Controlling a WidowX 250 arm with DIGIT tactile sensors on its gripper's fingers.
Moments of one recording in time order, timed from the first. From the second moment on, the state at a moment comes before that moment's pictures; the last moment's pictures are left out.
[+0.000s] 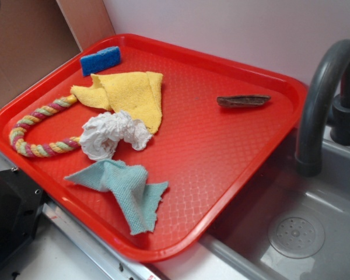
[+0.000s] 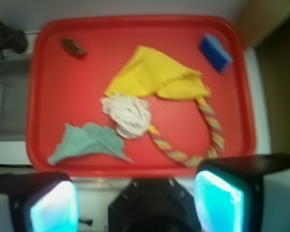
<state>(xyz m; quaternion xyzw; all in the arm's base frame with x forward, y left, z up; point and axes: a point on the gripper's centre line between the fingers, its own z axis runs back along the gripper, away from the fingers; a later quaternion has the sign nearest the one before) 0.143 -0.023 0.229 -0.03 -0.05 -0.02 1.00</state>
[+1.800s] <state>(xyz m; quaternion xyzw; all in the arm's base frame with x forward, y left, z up) 0.315 -0.129 0.050 -0.05 0.02 -0.34 0.94</state>
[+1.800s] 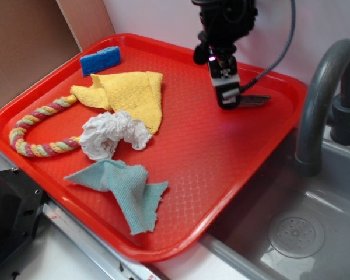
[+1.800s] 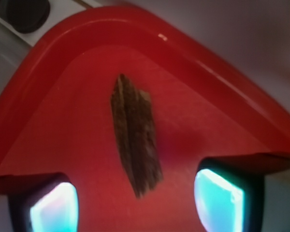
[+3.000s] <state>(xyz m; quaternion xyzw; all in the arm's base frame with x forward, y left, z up) 0.320 -0.130 0.020 -0.03 0.04 -0.35 0.93</state>
